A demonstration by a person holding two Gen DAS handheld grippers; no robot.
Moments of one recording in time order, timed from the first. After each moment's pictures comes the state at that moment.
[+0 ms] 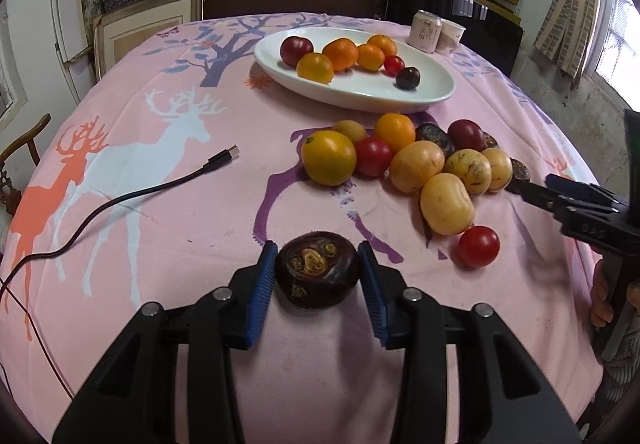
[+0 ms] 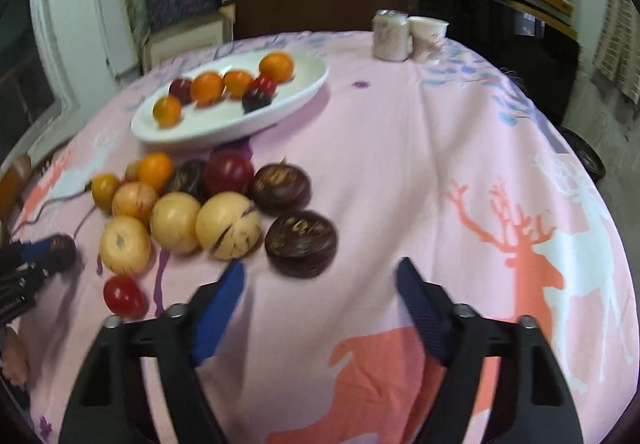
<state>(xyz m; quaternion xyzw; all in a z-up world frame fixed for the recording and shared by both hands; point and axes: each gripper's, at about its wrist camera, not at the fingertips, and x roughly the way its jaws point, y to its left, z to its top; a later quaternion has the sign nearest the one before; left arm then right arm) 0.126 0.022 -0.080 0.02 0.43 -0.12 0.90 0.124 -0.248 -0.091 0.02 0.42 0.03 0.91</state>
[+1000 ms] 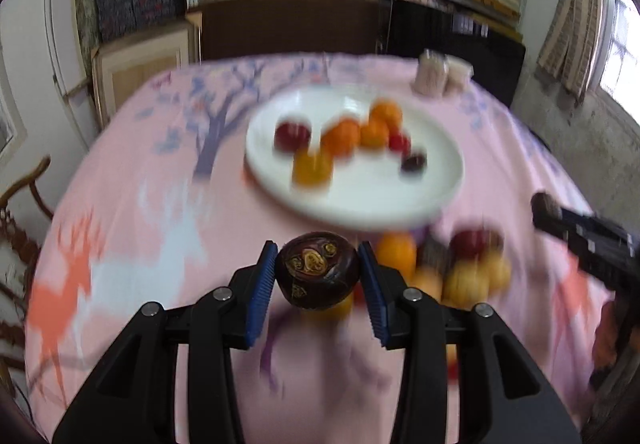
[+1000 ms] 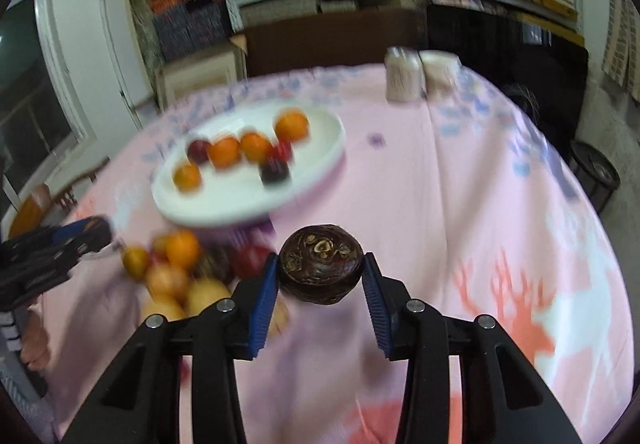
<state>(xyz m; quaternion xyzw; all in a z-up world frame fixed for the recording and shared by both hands) 0.205 0.001 -0.018 0.02 0.39 -0.11 0.91 0.162 -0.247 -0.035 0.05 0.37 0.06 0.93</state>
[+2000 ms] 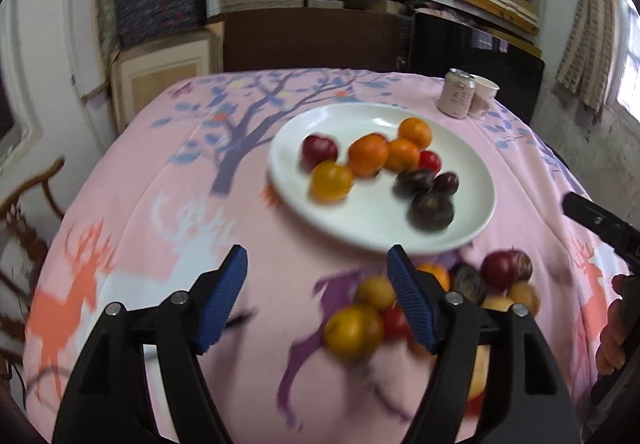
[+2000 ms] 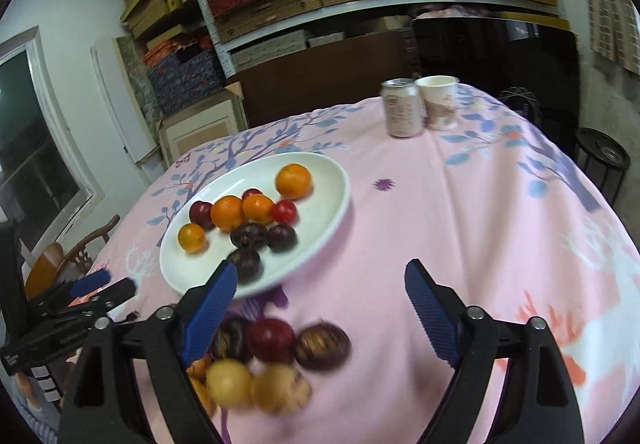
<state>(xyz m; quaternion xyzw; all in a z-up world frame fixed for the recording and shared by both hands) 0.201 0.023 -0.035 0.01 0.37 -0.07 0.93 0.174 -0.265 -0.036 0.13 0.31 0.05 0.94</state>
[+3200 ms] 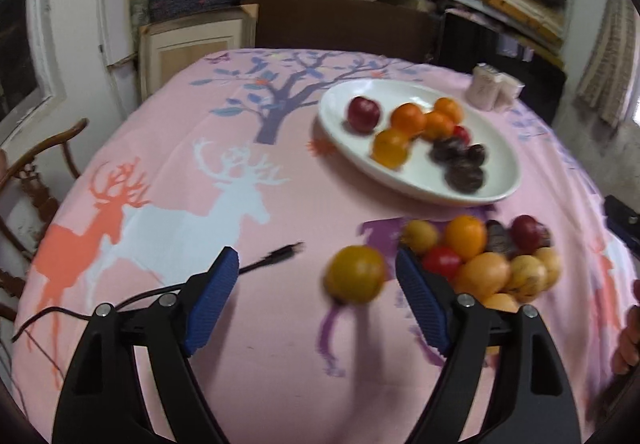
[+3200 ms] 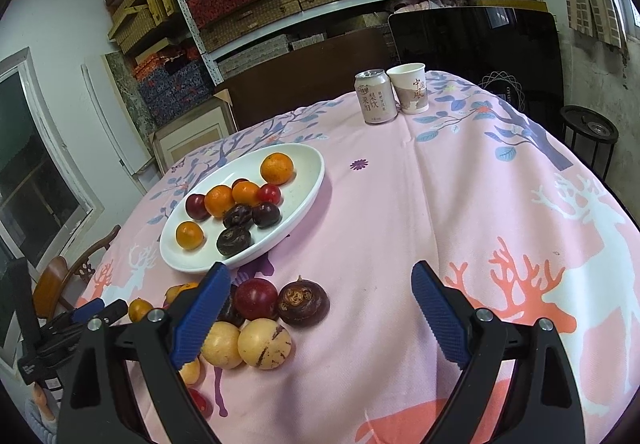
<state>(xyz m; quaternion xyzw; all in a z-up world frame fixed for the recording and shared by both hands) 0.175 0.045 -0.053 -0.01 0.38 -0.04 0.92 0.142 -0.281 -0.048 0.16 0.31 0.04 0.94</state>
